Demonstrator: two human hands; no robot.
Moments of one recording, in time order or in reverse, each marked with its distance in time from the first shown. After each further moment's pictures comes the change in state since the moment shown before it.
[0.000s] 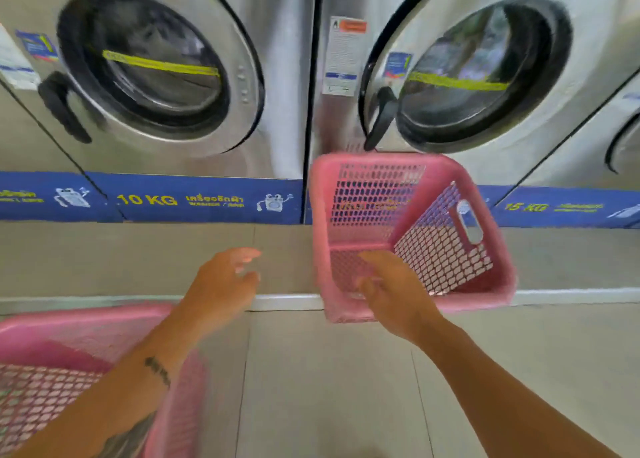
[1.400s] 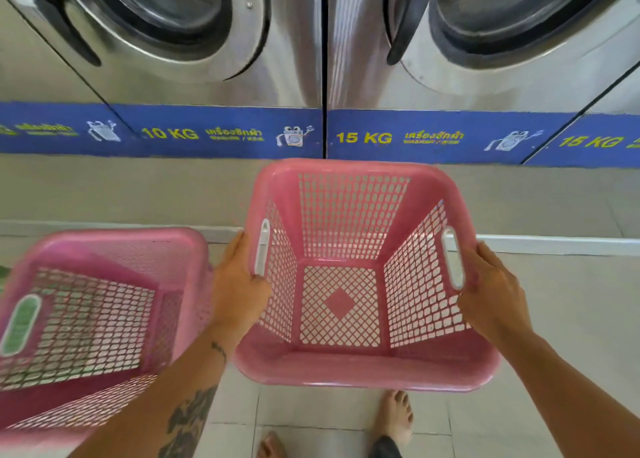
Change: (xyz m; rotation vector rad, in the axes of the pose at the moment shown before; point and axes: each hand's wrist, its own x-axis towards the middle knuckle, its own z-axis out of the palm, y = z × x) left_hand -0.082 -0.061 0.092 0.016 0.220 -0.029; right_hand -0.086 0.128 -0.009 -0.238 0.122 0.212
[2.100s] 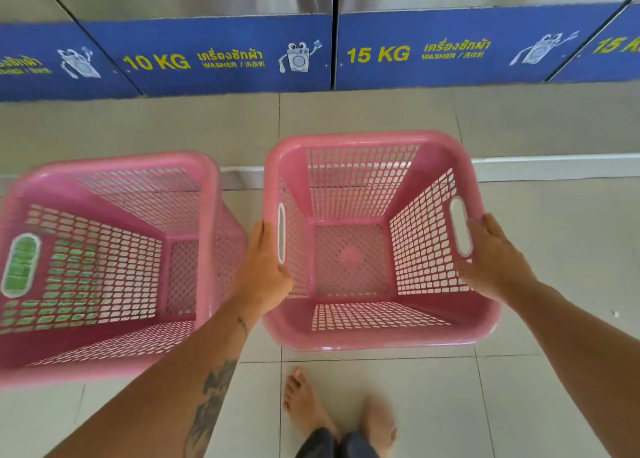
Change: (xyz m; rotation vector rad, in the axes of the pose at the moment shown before) left_hand -0.069 -0.132 0.018 0.236 -0.325 -0.001; right_hand -0.076 0.024 0.124 -0.144 -0.274 0.162
